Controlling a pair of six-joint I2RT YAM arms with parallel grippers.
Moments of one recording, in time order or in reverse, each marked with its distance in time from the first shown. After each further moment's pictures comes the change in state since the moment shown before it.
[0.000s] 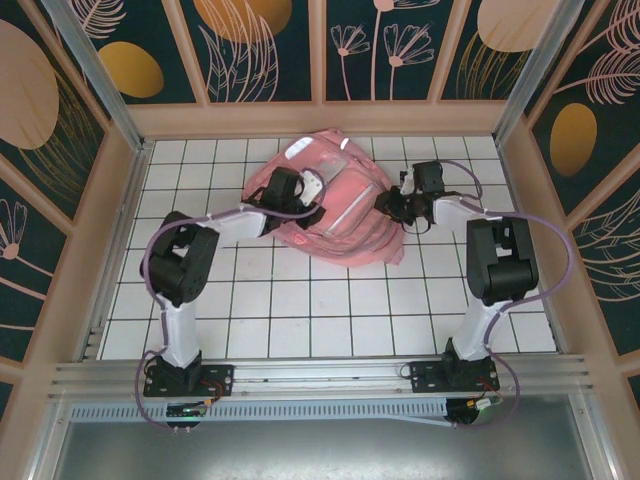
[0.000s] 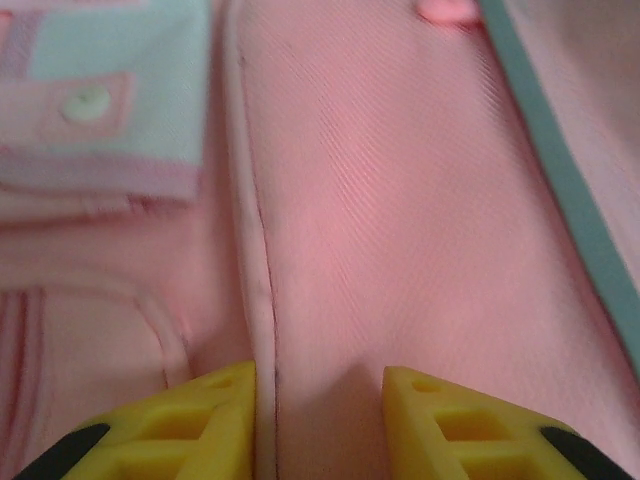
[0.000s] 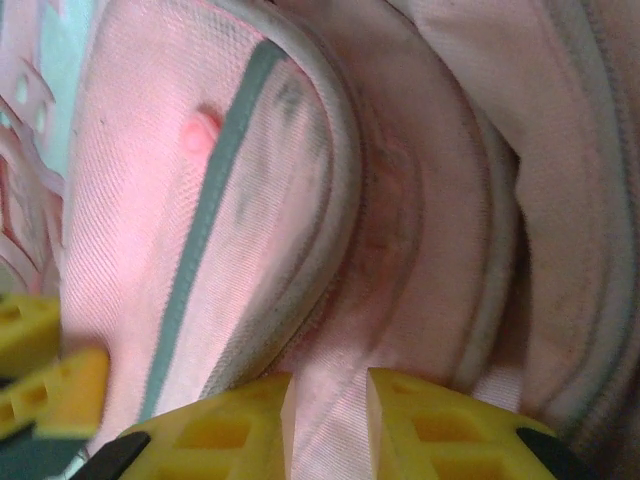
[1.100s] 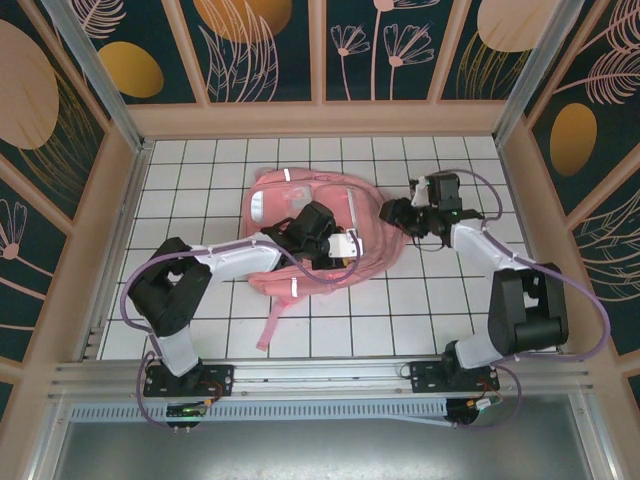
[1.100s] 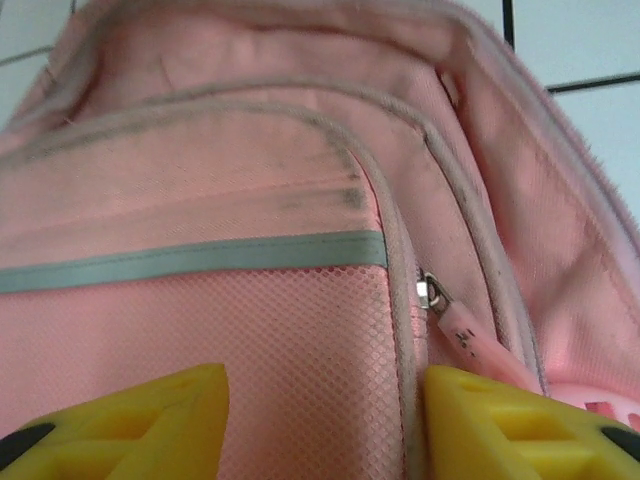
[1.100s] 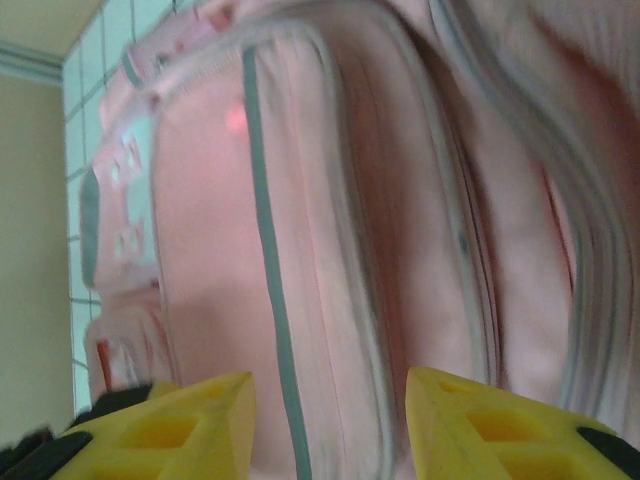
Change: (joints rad) left arm -0.283 -0.158 -0.122 -0.124 -0.077 0.590; right arm 0.009 -0.383 -0.238 -0.101 -0.013 -0.023
